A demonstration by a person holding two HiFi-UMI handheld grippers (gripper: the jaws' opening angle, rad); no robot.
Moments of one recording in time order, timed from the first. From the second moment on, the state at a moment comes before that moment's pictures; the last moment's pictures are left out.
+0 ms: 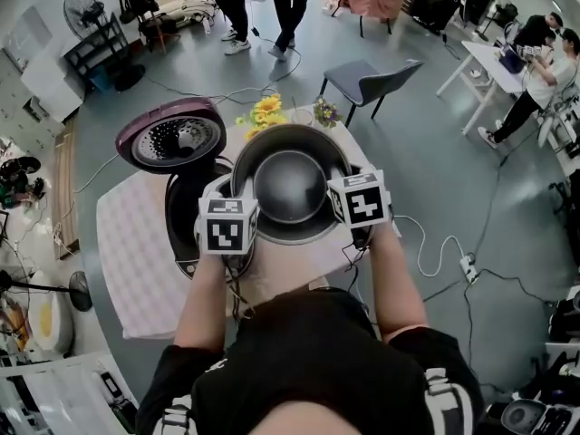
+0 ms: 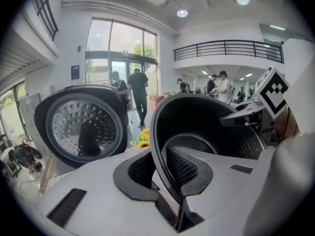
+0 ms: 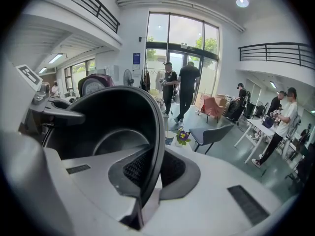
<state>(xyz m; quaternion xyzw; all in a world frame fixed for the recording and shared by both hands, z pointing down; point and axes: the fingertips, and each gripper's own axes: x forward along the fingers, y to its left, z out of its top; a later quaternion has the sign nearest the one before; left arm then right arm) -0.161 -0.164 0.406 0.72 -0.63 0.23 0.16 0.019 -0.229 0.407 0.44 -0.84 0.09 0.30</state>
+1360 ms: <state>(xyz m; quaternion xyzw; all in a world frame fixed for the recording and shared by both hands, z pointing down) 0.079 -0.246 0.602 0.76 -0.47 0.34 0.28 0.272 -0.268 0.608 0.49 -0.73 0.27 0.40</state>
